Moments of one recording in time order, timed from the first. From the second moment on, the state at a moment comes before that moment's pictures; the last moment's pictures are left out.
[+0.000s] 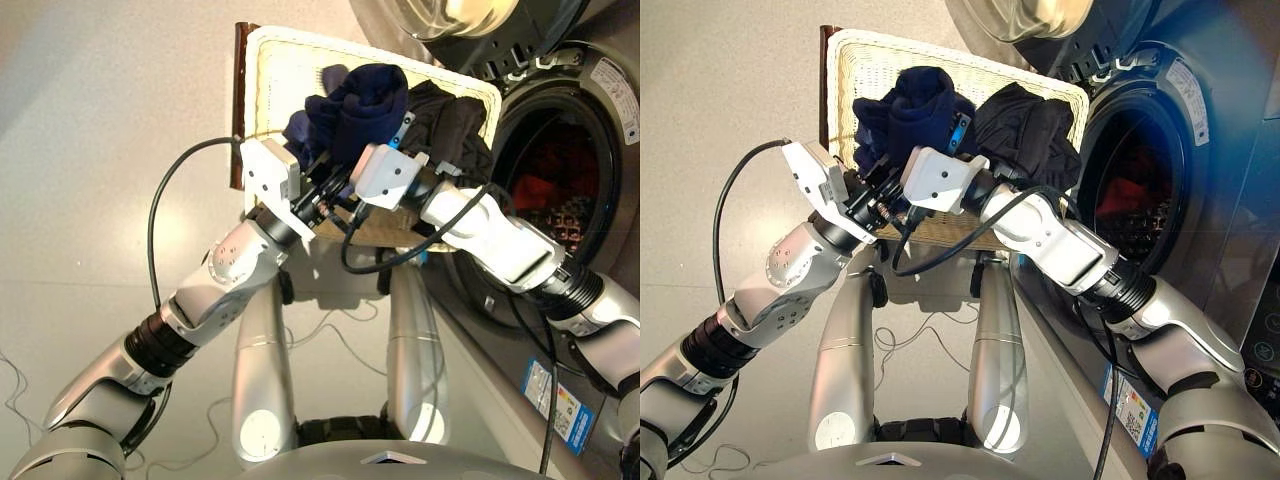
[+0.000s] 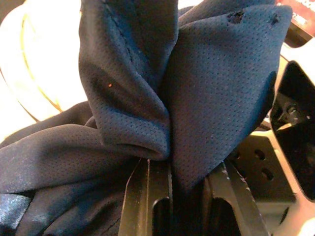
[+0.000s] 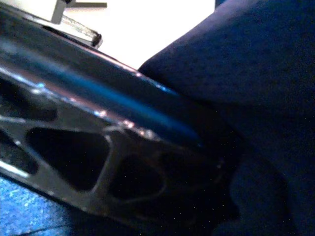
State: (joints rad) left arm -0.55 0.65 -0.61 -0.26 -0.79 -0.23 -0.07; right arm -0.86 -0.71 0.72 -0.11 0.13 -0.07 0.10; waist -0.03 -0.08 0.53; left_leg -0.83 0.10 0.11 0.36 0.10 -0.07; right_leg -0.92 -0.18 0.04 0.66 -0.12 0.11
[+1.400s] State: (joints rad) left arm -0.56 0.44 -0.66 -0.25 -0.77 -0.28 0.00; right arm -0.53 -0.43 0.10 0.65 -0.17 -0.10 -0.81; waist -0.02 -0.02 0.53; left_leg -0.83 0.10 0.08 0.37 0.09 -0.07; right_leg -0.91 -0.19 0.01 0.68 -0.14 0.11
